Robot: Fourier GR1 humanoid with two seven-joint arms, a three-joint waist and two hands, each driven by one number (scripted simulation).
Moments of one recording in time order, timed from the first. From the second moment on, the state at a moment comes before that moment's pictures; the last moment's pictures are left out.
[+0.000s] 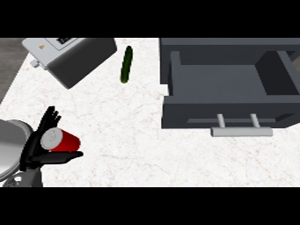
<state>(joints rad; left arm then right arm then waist) -0.17 0.20 0.27 -0.86 0.00 -0.17 -0.48 0.24 -0.02 -0.25 -2.13 -0.06 0.21 0.11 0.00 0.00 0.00</state>
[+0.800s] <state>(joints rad) -0.22 0.17 0.22 -0.83 0.03 -0.19 -0.51 0.28 -0.01 -0.25 -2.17 -0.09 0.22 0.10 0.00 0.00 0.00</state>
